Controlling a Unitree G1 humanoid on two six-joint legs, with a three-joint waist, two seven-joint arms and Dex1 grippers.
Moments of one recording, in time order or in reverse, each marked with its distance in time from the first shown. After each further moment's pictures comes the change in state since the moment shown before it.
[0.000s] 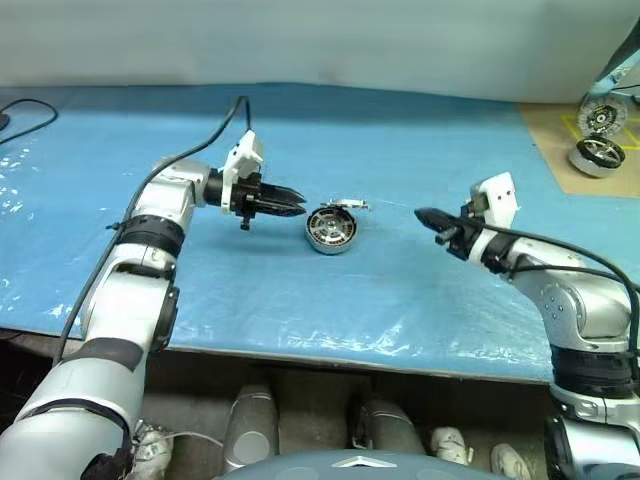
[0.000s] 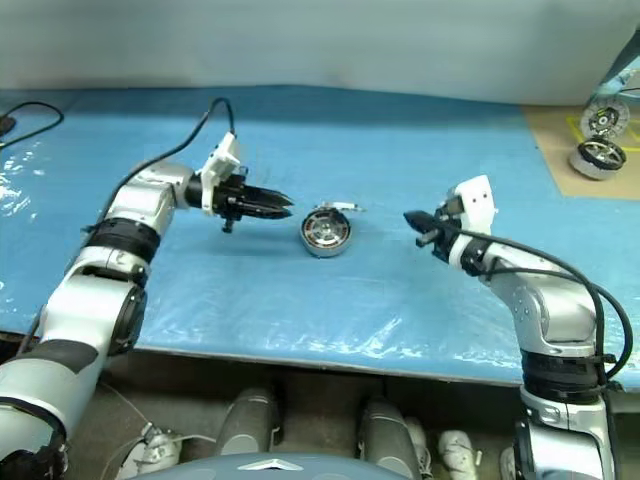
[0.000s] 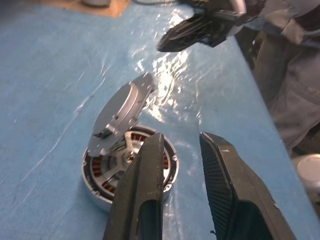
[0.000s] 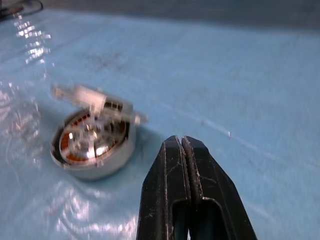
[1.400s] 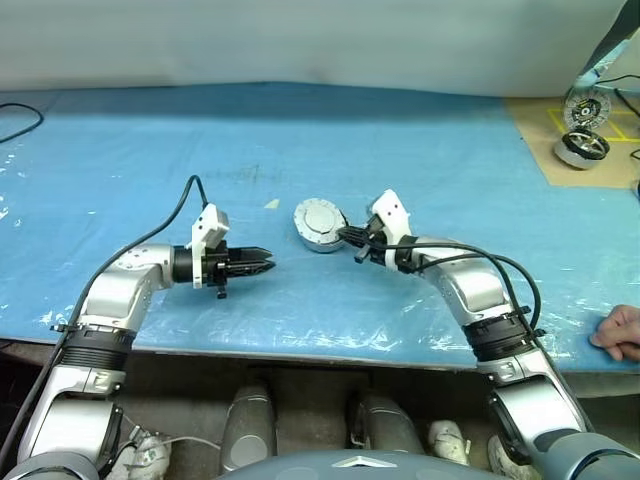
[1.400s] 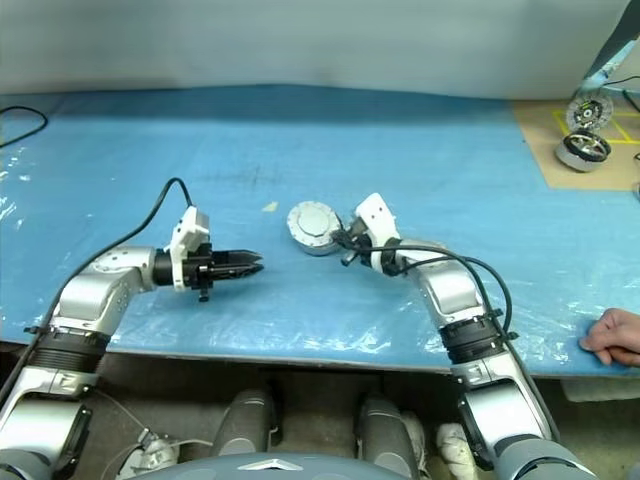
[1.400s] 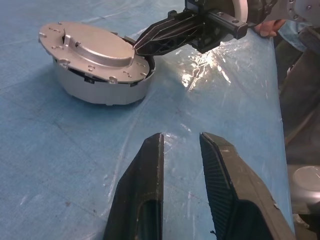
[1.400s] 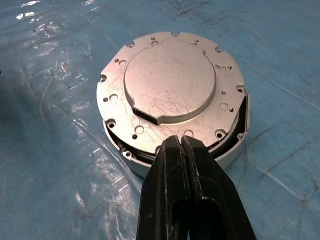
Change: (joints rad) left arm 0.593 0.137 0.084 -0.652 -0.127 0.267 0.344; right arm -0.123 0.137 0.393 0.346 -0.265 -0.301 0.141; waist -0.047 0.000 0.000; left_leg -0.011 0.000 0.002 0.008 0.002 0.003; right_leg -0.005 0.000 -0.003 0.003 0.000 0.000
